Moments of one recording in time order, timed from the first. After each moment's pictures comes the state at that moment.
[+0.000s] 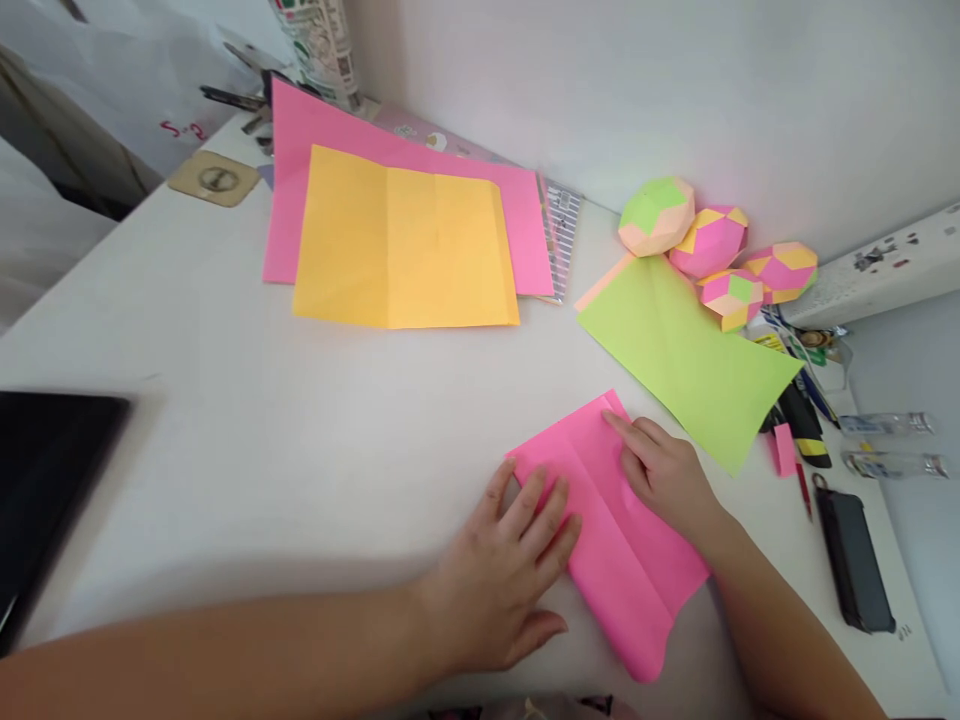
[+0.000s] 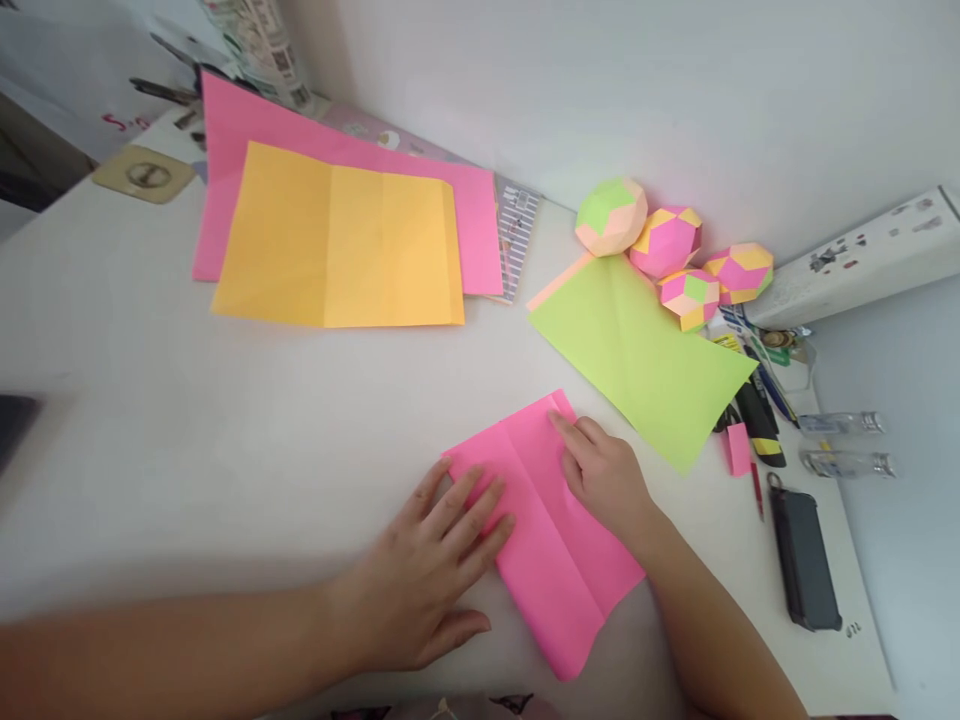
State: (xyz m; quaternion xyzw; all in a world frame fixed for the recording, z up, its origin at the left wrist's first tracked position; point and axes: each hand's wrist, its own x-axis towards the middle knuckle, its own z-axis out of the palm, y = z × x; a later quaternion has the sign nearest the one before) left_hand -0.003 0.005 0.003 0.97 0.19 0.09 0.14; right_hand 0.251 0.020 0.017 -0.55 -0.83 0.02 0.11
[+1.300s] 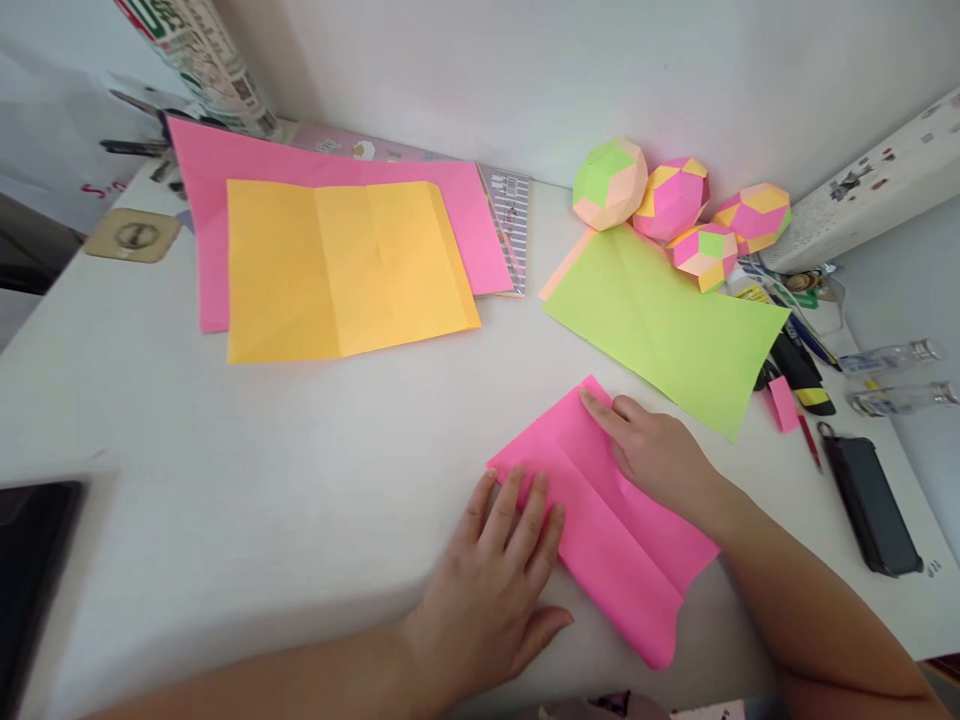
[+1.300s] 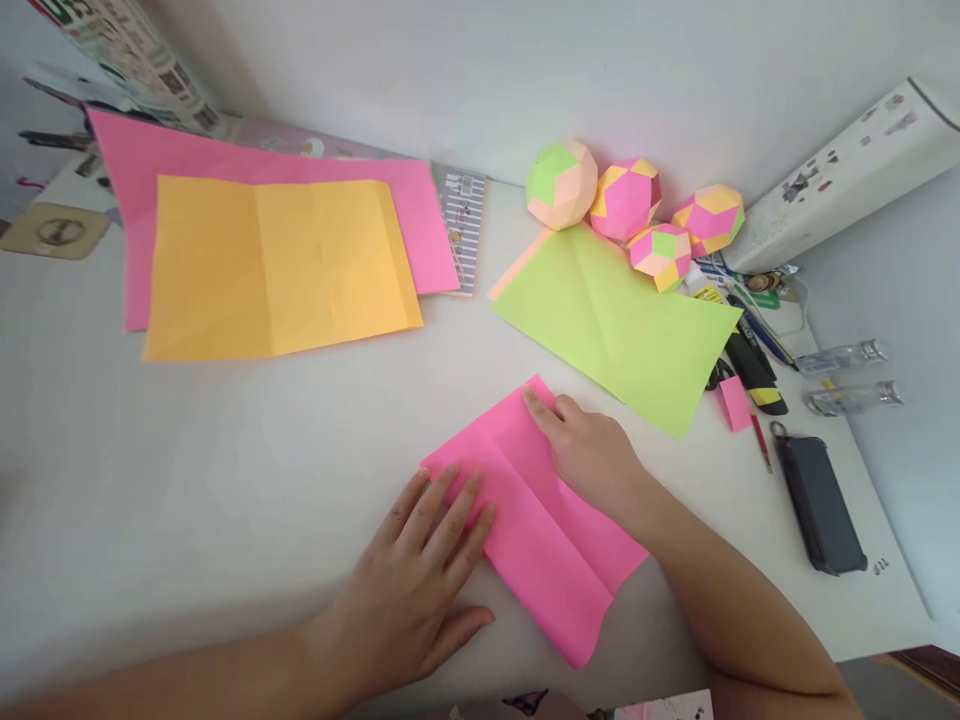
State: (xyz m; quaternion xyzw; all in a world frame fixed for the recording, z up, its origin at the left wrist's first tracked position) left_hand -0.004 0.001 0.003 0.97 0.22 0.07 0.11; right_hand 0.248 0.018 0.019 -0.61 -0.79 0.02 -0.10
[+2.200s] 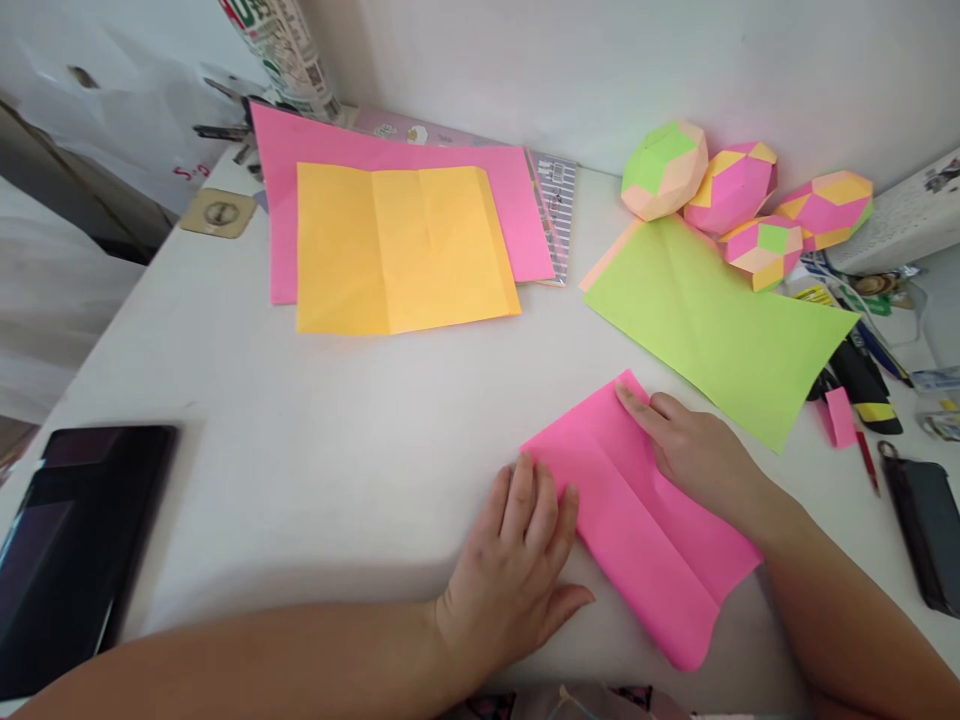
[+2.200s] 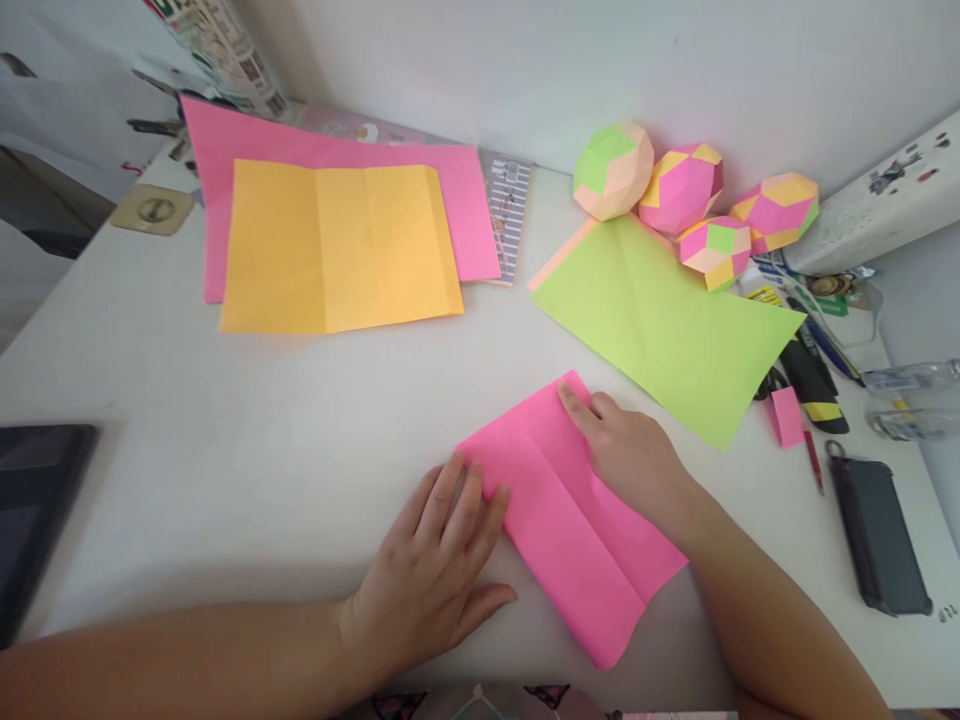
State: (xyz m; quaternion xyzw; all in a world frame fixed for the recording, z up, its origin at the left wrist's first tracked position) left_hand -0.003 -0.009 0.009 0.95 0.30 0.07 0.04; right_hand 0.254 0.021 0.022 -0.57 -0.82 0.00 -0.08
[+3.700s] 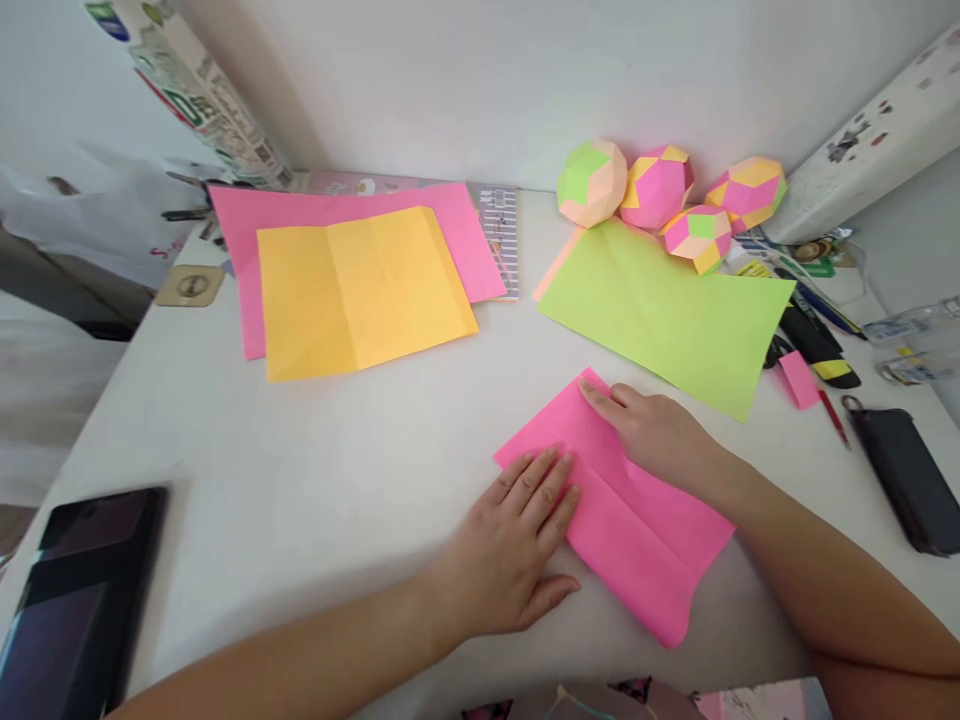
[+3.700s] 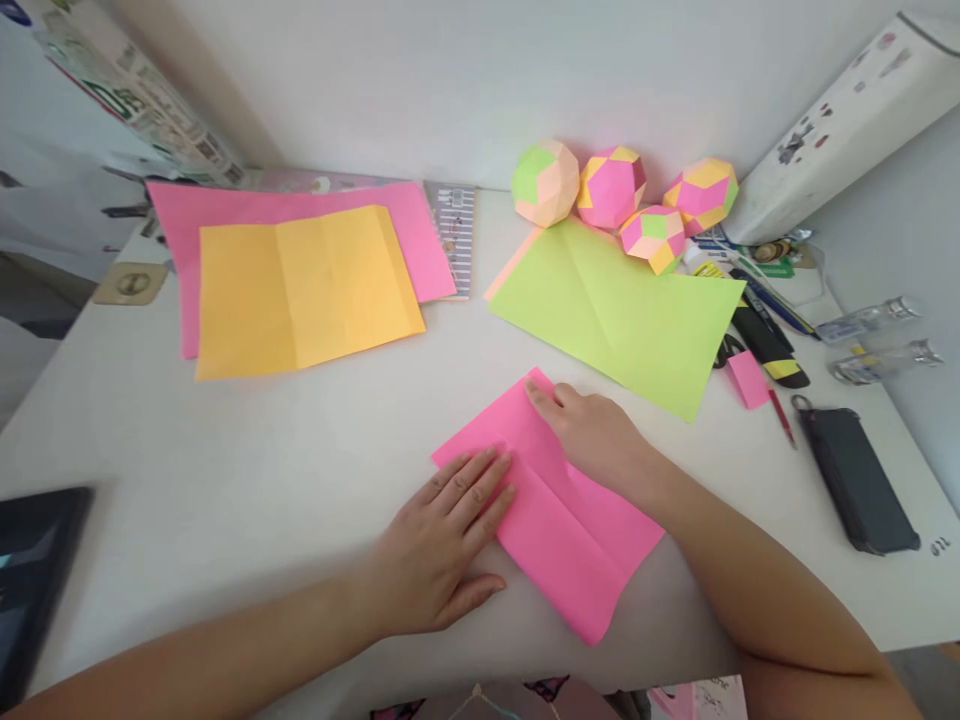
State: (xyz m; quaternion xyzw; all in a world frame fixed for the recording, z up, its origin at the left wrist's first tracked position) left_hand 0.002 0.020 -0.005 0.98 0.13 0.09 0.15; right_hand 0.246 0.023 0.024 -0.59 -0.79 0.03 -0.17
